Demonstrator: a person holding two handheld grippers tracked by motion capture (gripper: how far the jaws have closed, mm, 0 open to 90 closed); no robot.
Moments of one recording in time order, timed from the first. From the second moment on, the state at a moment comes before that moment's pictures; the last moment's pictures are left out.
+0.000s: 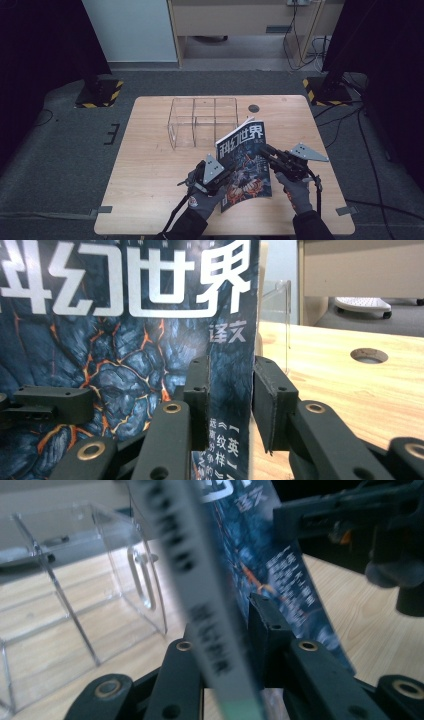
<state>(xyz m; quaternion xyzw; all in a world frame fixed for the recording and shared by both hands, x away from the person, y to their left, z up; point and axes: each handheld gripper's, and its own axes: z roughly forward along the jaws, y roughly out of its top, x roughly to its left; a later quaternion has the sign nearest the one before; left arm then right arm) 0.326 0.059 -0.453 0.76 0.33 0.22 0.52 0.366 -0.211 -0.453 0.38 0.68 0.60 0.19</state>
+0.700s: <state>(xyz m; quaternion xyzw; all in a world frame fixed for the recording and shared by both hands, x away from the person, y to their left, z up) 0.311 0.052 -0.428 0.77 0.30 0.20 0.53 0.368 -0.216 -0.455 0.40 0.66 0.60 0.19</state>
